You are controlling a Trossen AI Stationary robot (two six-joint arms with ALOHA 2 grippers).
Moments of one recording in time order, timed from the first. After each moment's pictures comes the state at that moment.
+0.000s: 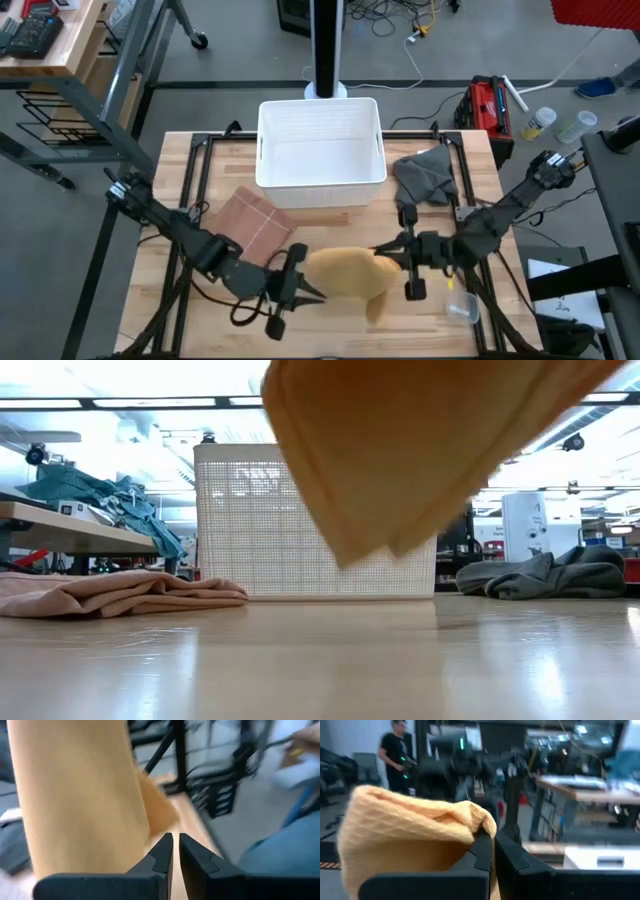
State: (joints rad) left arm -0.60 1.58 1.42 -0.20 -0.39 -0.04; right arm 0.64 1.25 1.00 0.30 0.57 -0.11
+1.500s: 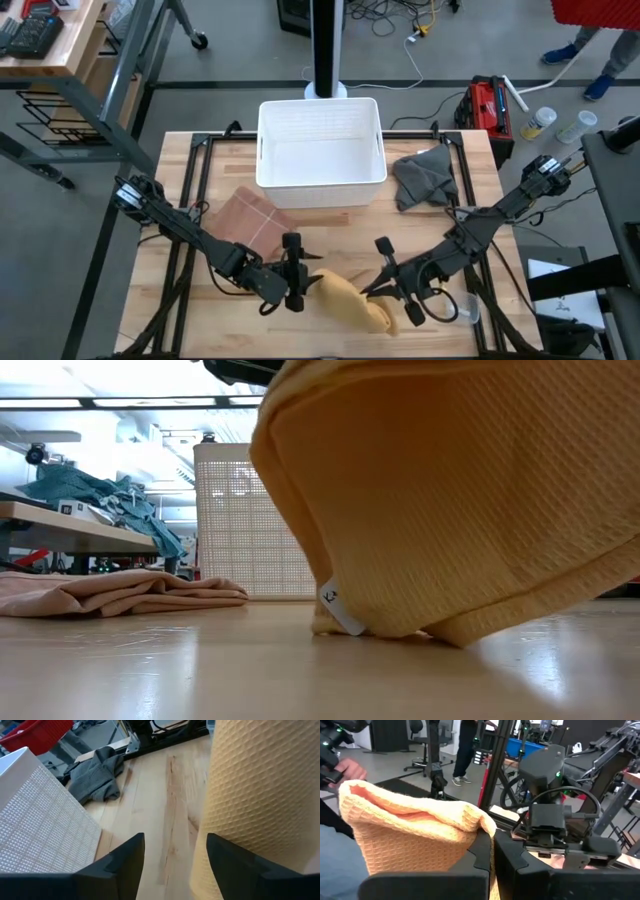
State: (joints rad) left arm -0.55 1.64 1.11 -0.09 -0.69 -0.07; right arm 0.61 1.37 0.98 0.21 0.20 -0.17
